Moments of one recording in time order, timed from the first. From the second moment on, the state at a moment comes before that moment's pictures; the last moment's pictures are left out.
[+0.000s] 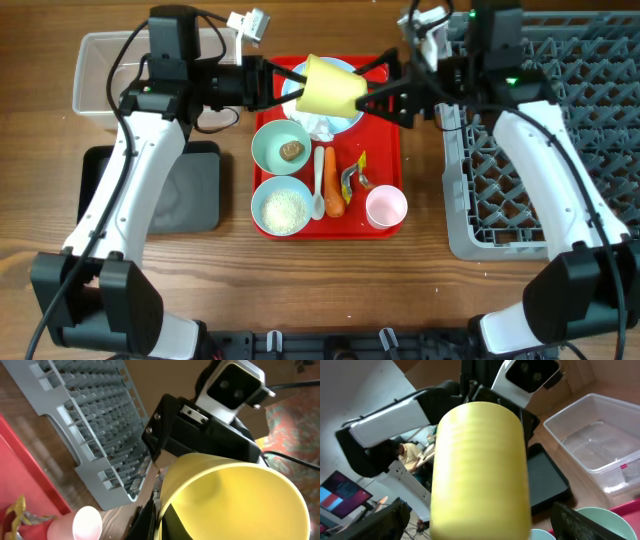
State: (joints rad) left arm -0.13 1.66 1.40 -0.41 1.33 -0.49; right arm 0.16 1.68 1.45 -0.43 -1.47 -0.03
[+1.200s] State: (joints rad) left arm -0.13 1.66 1.41 -0.40 1.31 -0.49; right arm 0.24 1.68 1.44 -0.12 -1.36 0.18
